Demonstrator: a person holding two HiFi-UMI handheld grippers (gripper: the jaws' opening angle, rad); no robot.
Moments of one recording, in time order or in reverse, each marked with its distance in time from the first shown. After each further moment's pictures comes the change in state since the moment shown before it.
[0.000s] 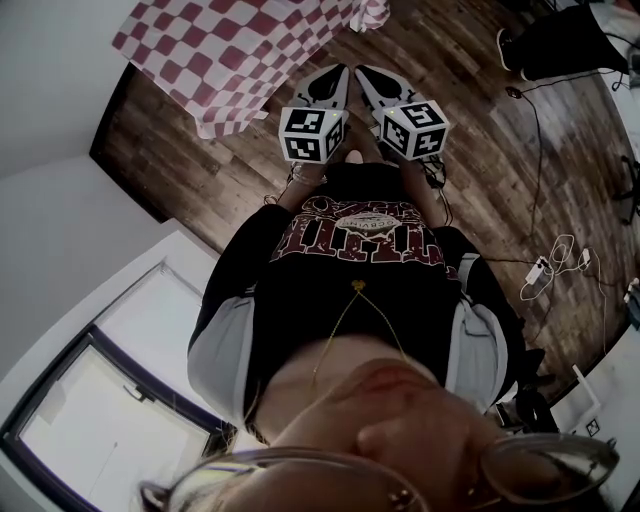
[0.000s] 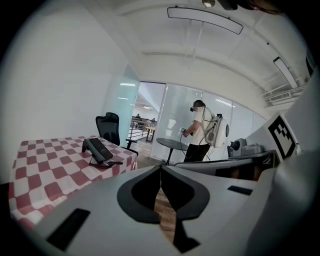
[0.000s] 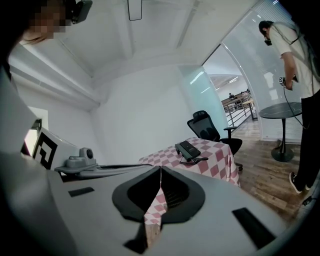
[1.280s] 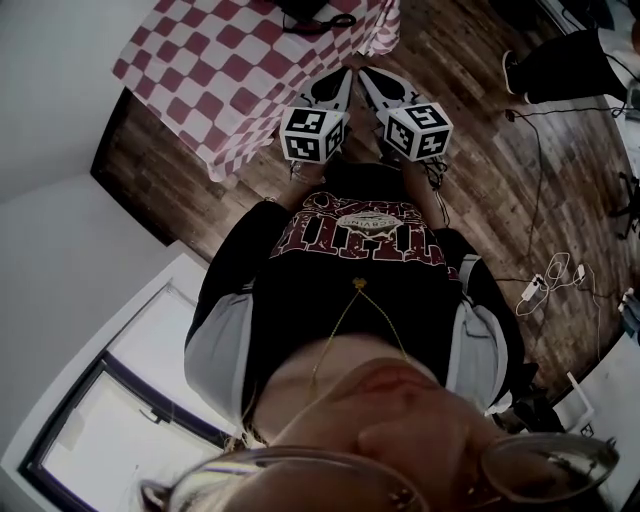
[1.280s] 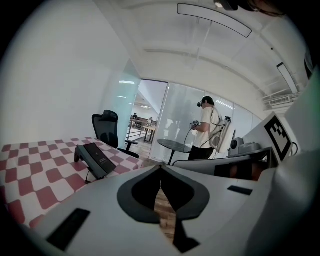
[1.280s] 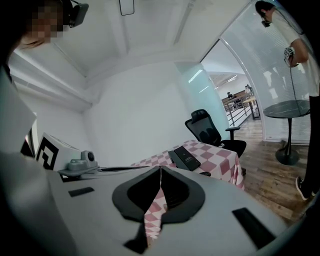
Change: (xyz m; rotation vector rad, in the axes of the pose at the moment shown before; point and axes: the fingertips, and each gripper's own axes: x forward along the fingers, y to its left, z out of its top) left arm 0.093 0.102 0.042 -0.014 0.006 -0.052; right arm 0.124 -0.059 0.049 0.019 0.003 -0.011
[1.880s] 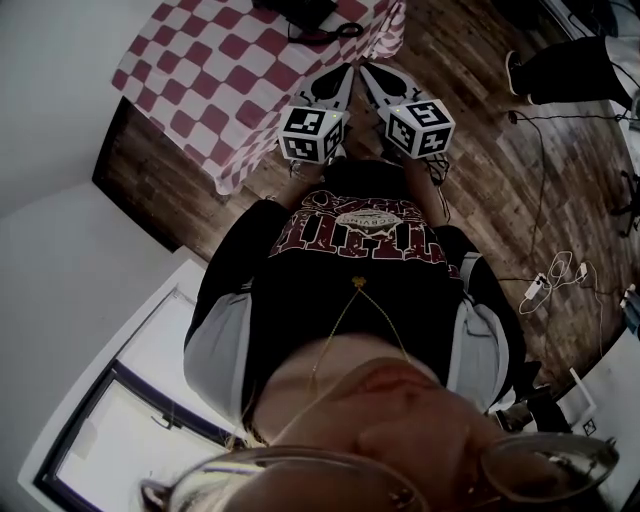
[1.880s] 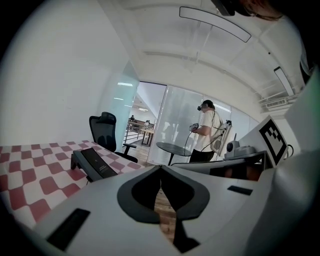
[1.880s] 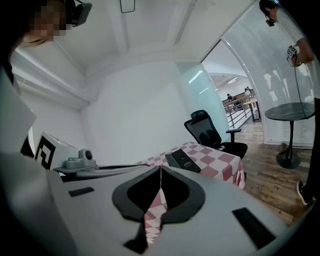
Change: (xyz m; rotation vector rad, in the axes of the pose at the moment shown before) left arm 0.024 0.037 0.020 0.009 -0.029 -0.035; right arm 0.046 -0.017 0.016 -0.016 -0.007 -0.015
